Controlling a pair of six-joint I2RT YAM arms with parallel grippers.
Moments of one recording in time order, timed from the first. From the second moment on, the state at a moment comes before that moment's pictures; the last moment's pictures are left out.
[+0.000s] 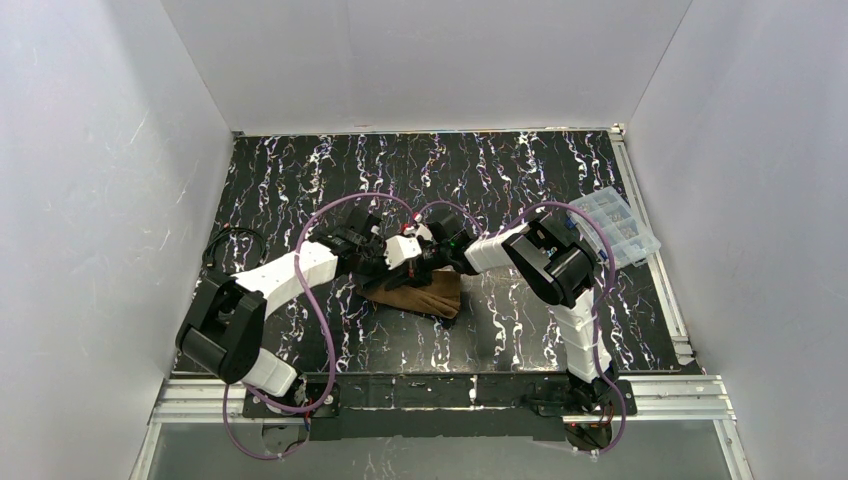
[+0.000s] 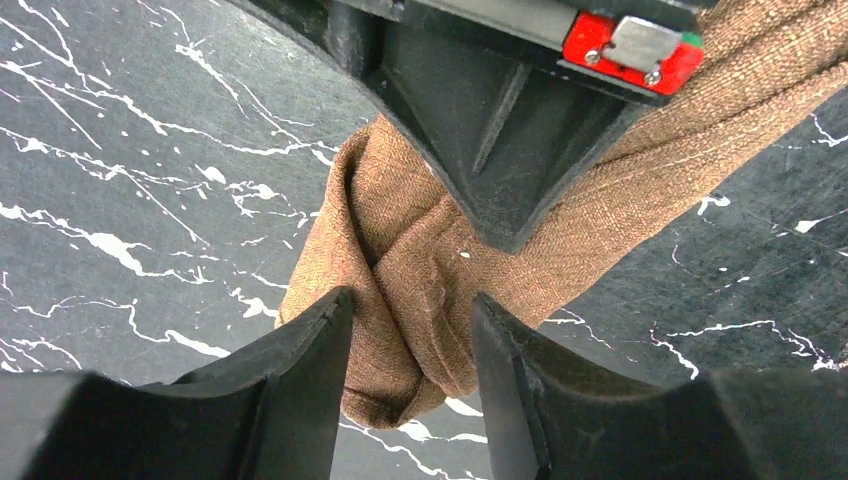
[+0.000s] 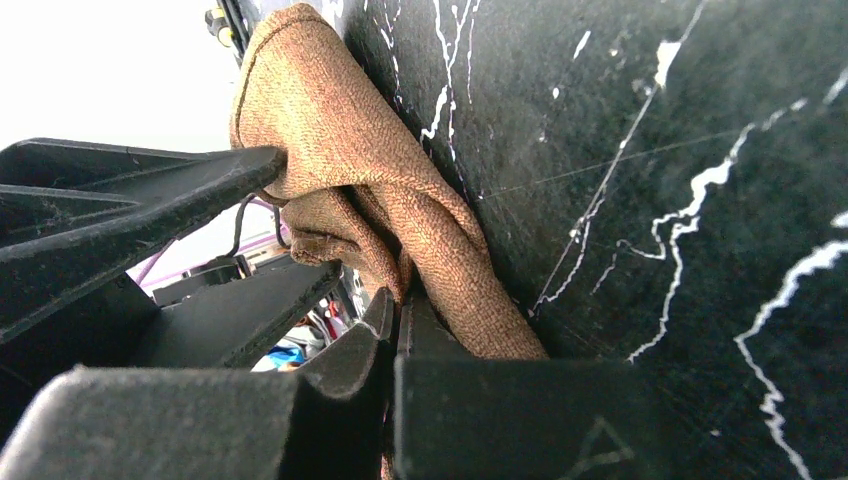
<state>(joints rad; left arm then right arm) -0.54 1.49 0.87 -0.49 0.17 0.68 0.77 2.15 1.13 0.31 -0.76 1.00</state>
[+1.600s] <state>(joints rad) -0.57 1.57 0.83 -0.30 0.02 0.71 0.77 2.13 1.08 0.42 -0.70 1.04</state>
